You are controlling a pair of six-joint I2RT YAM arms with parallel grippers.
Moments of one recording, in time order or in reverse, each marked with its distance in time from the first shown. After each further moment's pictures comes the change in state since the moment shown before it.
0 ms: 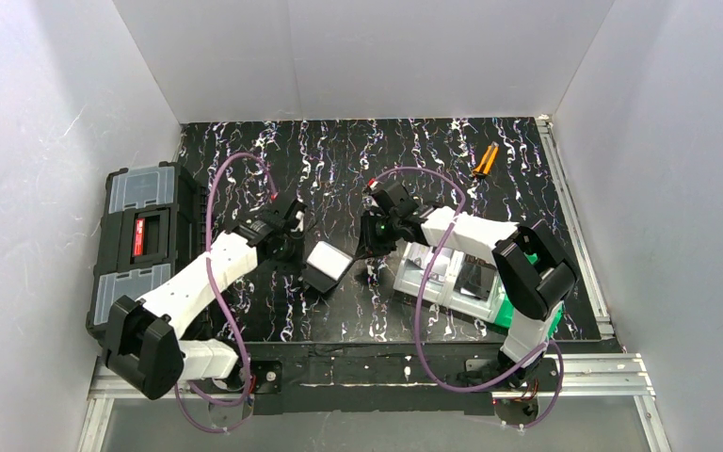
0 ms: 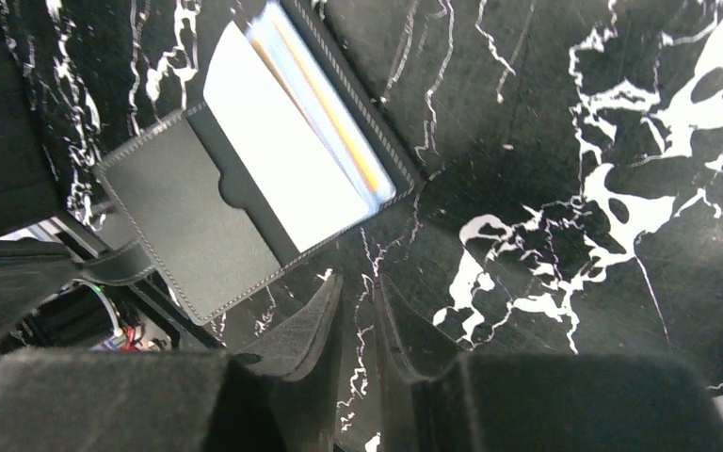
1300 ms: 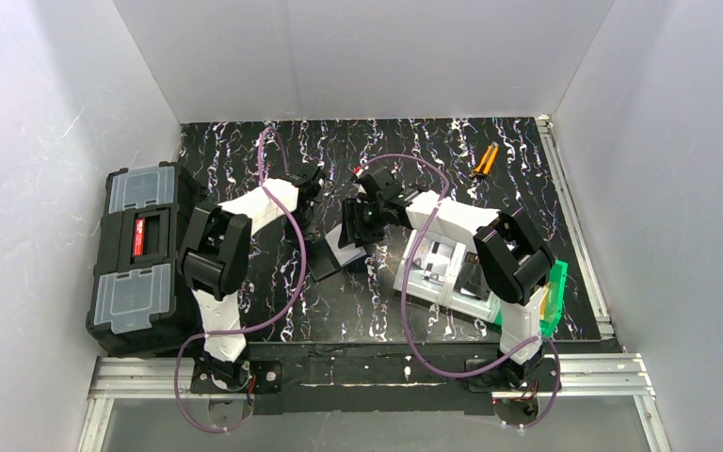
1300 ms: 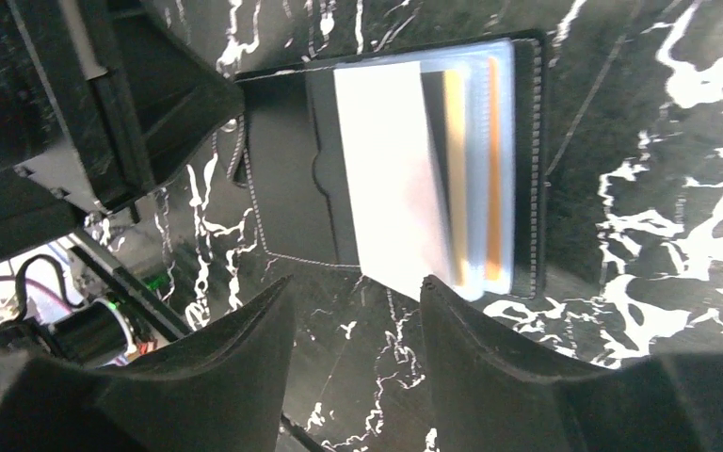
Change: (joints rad) left arm 0.123 0.628 0.333 -0.028 -0.138 -0.037; right arm -0.011 0.153 0.240 -0.091 -0.049 -0.046
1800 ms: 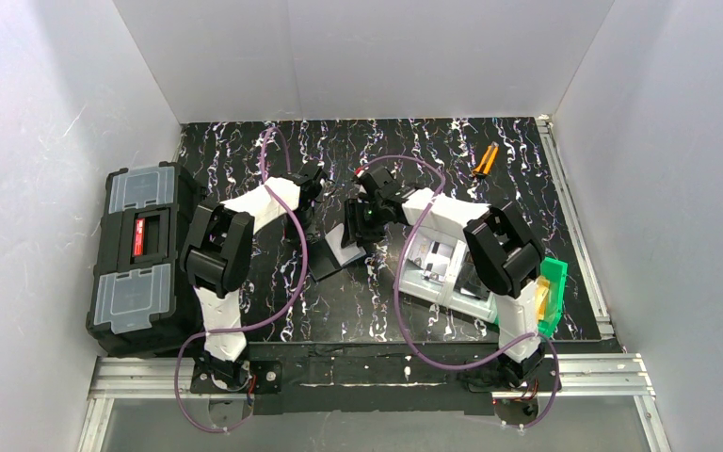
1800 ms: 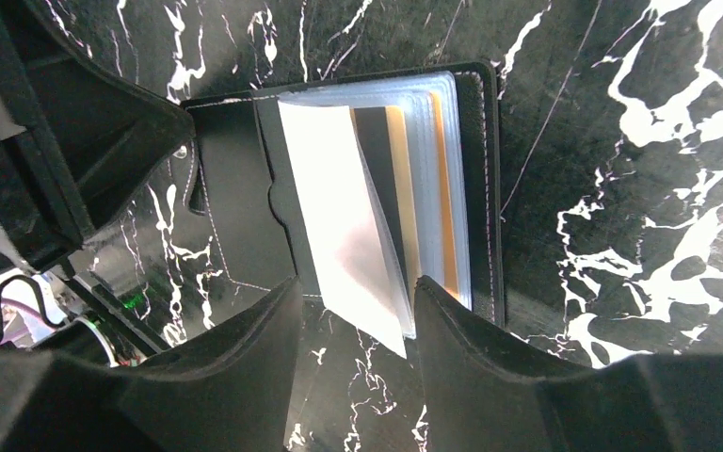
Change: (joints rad) left arm 0.000 0.024 0.026 -0.032 -0.014 0.037; right arm -0.026 0.068 0.038 -0.013 0.013 -0.016
